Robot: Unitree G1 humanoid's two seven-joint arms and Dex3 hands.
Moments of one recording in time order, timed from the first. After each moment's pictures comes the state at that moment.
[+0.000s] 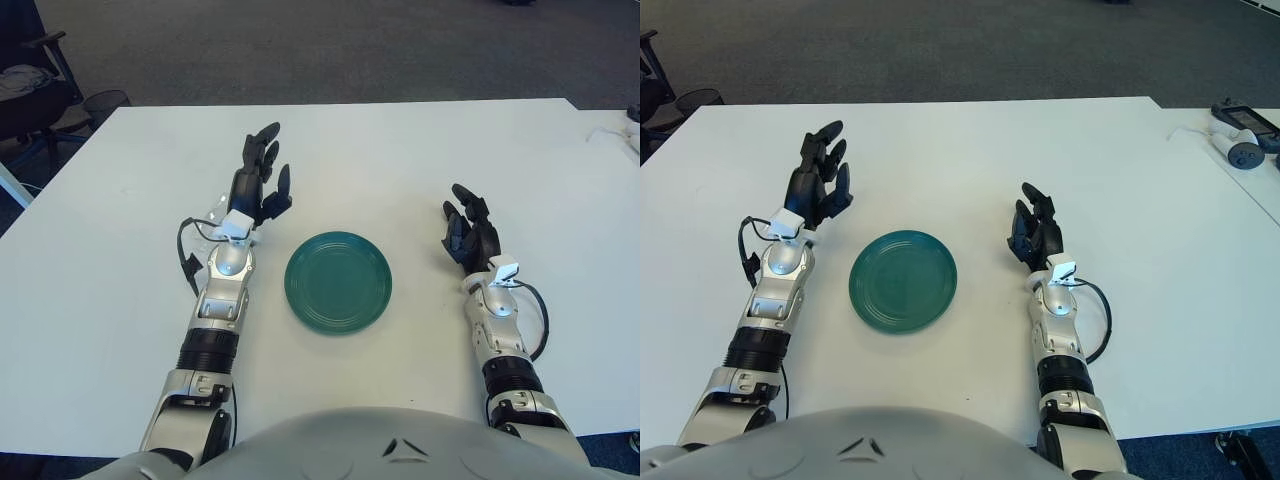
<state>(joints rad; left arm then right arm) -0.21 0.07 0.00 0.11 0.10 -0.34 0.04 -0.11 -0.06 -0.13 0.52 0.09 -0.39 0.03</state>
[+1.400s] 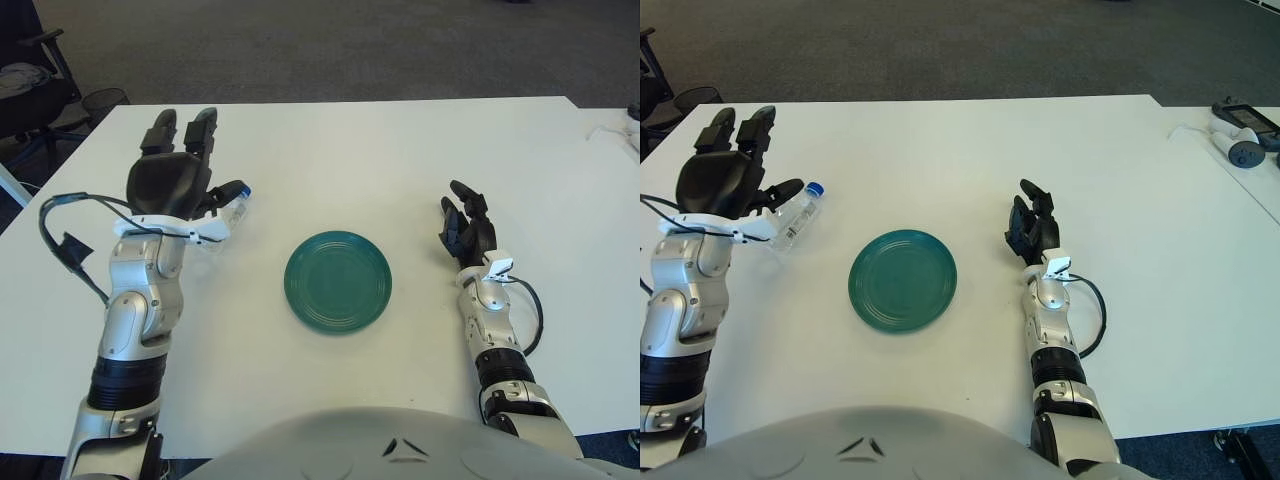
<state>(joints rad) -0.10 0.42 0.08 -0.43 1.23 0.21 -0.42 -0.16 -0.04 -0.13 0.59 0.09 -0.43 -0.01</state>
